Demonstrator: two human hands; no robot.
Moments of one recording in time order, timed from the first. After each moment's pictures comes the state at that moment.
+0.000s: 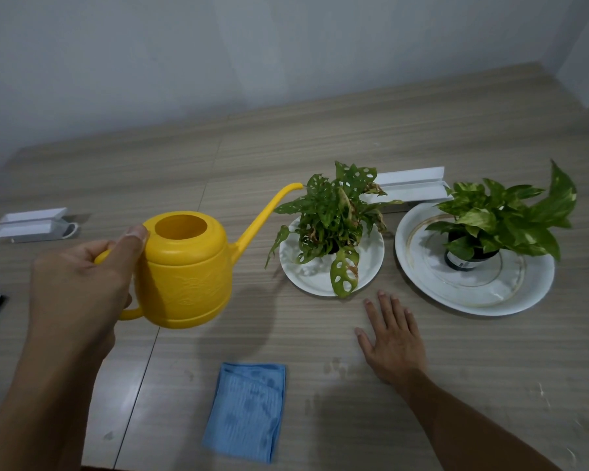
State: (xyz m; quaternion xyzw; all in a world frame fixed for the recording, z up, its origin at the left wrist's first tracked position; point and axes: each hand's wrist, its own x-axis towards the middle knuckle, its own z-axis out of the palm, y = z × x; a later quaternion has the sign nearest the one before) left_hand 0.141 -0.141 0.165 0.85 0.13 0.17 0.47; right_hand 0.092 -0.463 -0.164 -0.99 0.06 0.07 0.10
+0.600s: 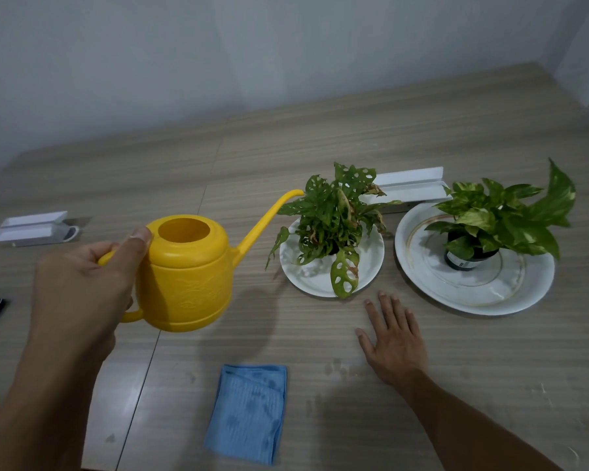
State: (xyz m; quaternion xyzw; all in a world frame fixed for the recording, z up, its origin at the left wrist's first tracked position) left_hand 0.140 -0.137 0.168 0.87 0.12 0.16 0.44; right_hand 0.091 -0.463 -0.170 -0.99 0.06 0.06 0.10
